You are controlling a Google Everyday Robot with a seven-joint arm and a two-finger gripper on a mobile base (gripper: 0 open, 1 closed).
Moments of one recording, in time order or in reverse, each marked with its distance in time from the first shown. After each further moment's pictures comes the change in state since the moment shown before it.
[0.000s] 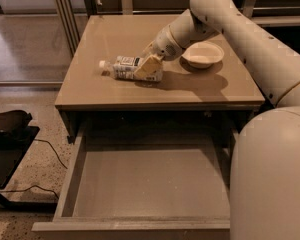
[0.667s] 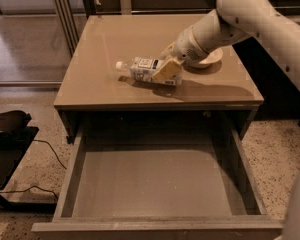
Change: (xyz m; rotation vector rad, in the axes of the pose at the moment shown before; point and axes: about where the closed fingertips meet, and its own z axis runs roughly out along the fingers) arm 0.024 0.032 -0.051 0.070 0.015 0.017
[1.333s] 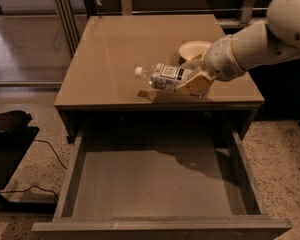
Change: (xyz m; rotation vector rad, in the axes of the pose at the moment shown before) arm 0.031 0.061 -0.073 0.110 -0.020 -0.014
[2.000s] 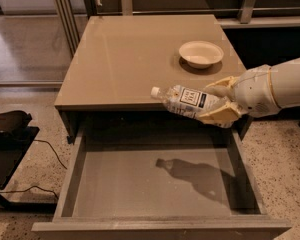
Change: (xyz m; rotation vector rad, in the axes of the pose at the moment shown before) arm 0.045 0.070 -0.048 0.056 -0.043 0.005
